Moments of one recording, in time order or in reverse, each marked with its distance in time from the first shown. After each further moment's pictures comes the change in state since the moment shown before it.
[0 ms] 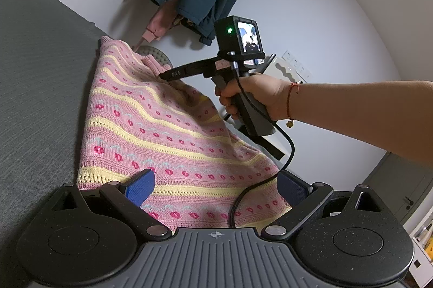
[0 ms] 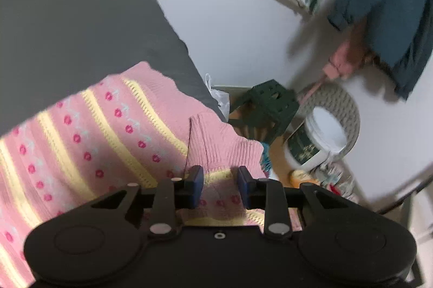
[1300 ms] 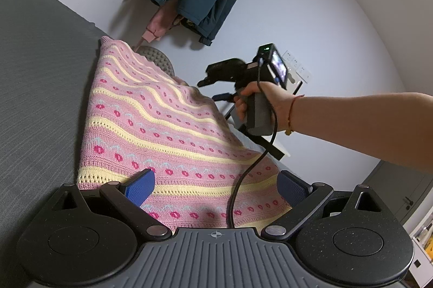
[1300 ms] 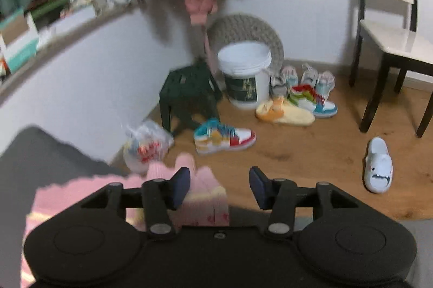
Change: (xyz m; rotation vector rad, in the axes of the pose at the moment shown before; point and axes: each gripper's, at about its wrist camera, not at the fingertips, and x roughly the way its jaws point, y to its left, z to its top) left arm -0.003 0.000 0.005 0.002 0.003 0.000; right arm -0.004 -0.129 -0.069 0.907 -0.019 -0.094
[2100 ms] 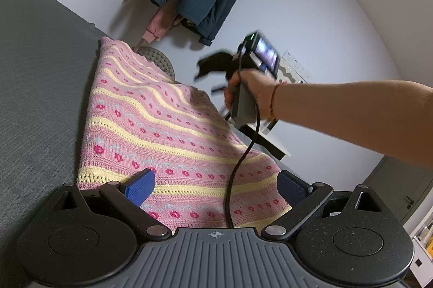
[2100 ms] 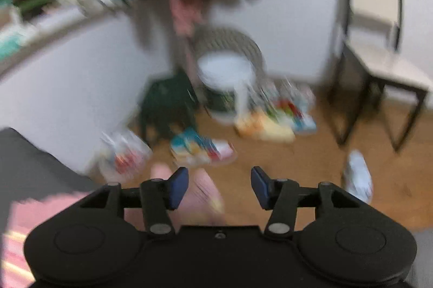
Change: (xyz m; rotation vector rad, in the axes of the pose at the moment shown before) left arm 0.001 -0.002 -0.003 0.004 -0.005 0.004; right arm 0.011 0.058 0.003 -0.107 -0.083 -0.073
